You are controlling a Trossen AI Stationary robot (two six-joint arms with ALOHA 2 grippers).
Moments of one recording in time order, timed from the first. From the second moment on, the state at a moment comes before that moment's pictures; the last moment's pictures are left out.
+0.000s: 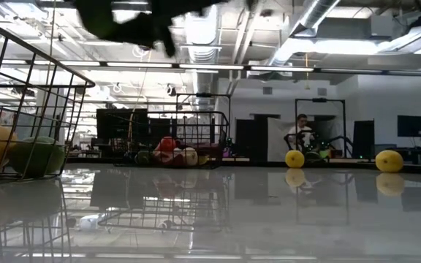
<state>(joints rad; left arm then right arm) -0.12 0.38 0.70 -0.29 -0.03 -0.01 0.18 2.08 1.62 0.18 0.15 0.27</state>
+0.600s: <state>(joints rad) -0.12 0.39 0.70 -0.30 -0.03 -0.01 0.17 2.41 2.07 -0.01 -0.04 0.16</state>
